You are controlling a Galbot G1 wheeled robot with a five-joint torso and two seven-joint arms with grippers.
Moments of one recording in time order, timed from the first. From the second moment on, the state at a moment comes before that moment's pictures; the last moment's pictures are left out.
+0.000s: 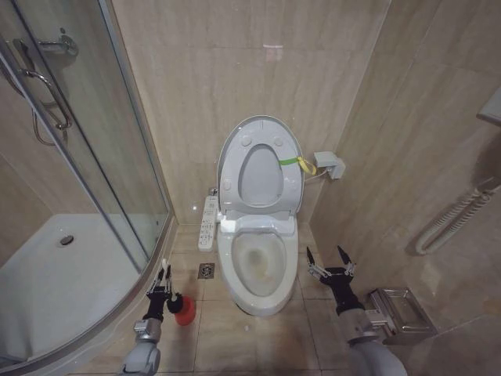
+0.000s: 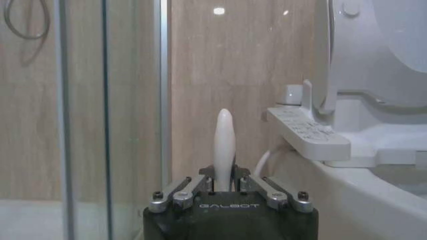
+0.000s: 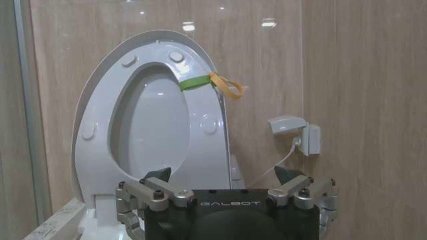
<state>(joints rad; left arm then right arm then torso) 0.97 -1.26 -0.24 -0.88 -0.41 -0.79 0.00 -1.49 1.44 0.63 1.95 0.22 0.18 -0.08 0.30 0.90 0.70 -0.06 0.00</state>
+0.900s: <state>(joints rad) 0.83 -1.32 -0.23 -0.61 -0.39 -0.81 0.11 -1.49 1.44 0.63 1.95 0.22 0.18 -0.08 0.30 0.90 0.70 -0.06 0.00</state>
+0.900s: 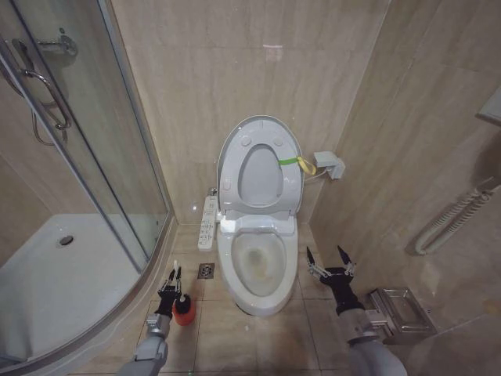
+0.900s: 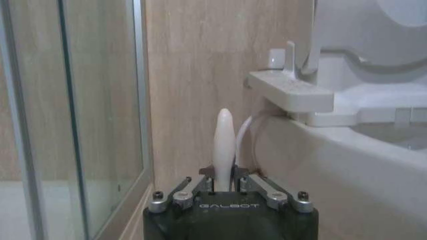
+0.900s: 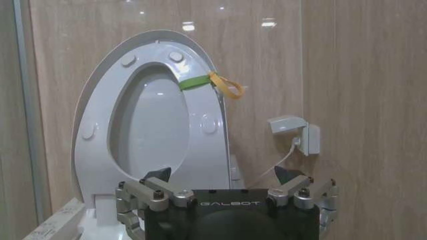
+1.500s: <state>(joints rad) 0.81 -1.33 -0.23 -0.51 -0.39 -0.81 0.18 -1.49 1.44 0.63 1.95 0.22 0.18 -0.08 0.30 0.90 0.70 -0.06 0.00</state>
